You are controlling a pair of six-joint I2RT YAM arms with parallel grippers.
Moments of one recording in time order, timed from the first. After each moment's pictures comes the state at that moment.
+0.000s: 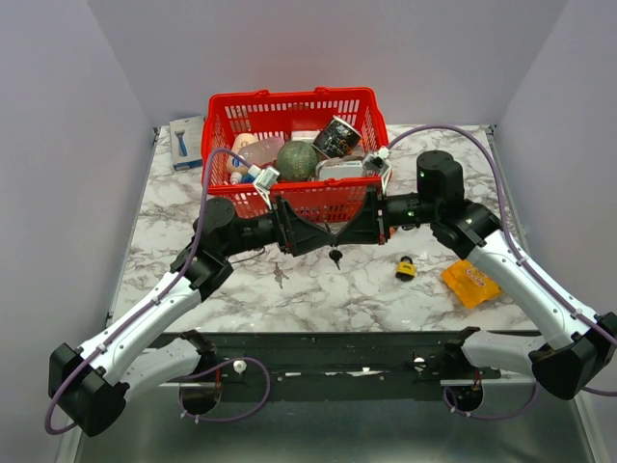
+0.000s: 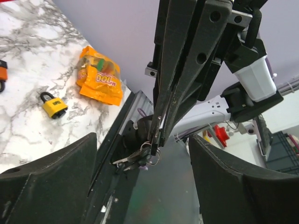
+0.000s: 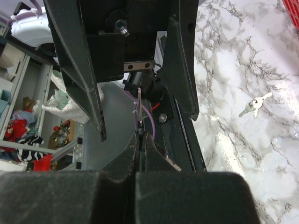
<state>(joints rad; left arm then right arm) -0.63 0.96 0.79 0.23 0.63 -0.91 0.59 1.18 1.19 -0.34 -0.95 0.40</state>
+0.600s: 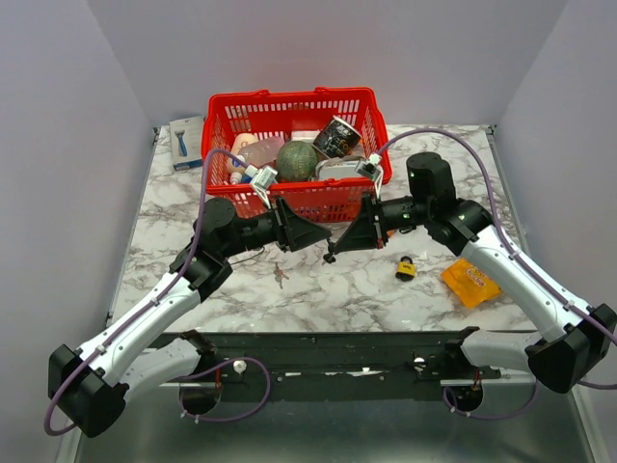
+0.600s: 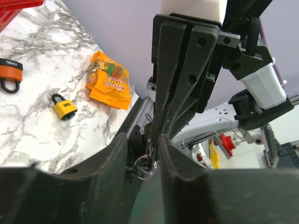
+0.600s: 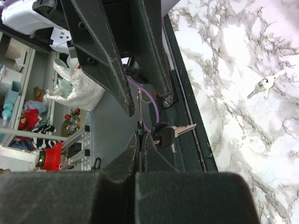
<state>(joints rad) -0.63 0.95 0.79 0.19 0.58 -0.89 0.59 1.22 1.19 -0.43 -0.99 0.36</state>
